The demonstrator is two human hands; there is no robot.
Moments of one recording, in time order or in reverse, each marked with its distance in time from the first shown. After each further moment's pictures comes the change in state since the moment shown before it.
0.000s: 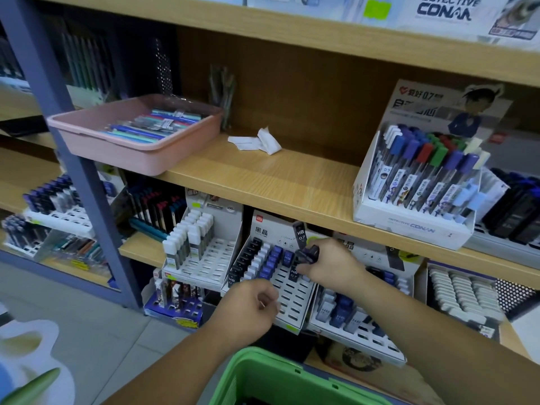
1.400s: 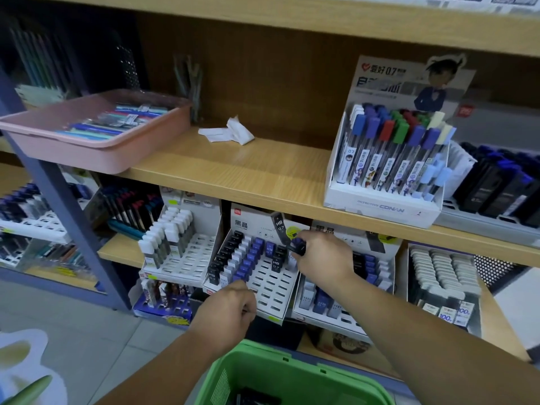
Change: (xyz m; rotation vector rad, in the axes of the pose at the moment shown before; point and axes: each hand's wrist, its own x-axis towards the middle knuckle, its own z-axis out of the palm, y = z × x) left_hand 0.008 -0.036 0.015 0.514 -0.037 0.240; right_hand -0.002 0.034 0.009 -0.369 0.325 -0.008
